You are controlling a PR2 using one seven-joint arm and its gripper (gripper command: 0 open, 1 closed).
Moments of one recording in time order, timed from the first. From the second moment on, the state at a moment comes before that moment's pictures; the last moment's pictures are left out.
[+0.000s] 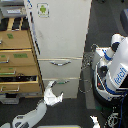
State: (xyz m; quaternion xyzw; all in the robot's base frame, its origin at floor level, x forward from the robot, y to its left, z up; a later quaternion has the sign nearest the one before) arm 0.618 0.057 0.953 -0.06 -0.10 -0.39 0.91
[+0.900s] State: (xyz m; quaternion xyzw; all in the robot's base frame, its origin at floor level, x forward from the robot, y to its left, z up) arm 0.781 0.111 1.089 0.02 -0.12 -0.22 0.97
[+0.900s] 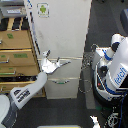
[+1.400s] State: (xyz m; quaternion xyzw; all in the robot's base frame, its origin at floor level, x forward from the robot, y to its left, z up) arm 0.816 0.156 1.142 0.04 -0.12 -0.14 0.98
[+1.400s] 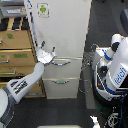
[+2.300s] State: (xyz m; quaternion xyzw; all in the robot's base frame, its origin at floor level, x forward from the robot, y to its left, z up) arm 0.858 0.250 1.161 0.04 -0.09 -0.08 0.99
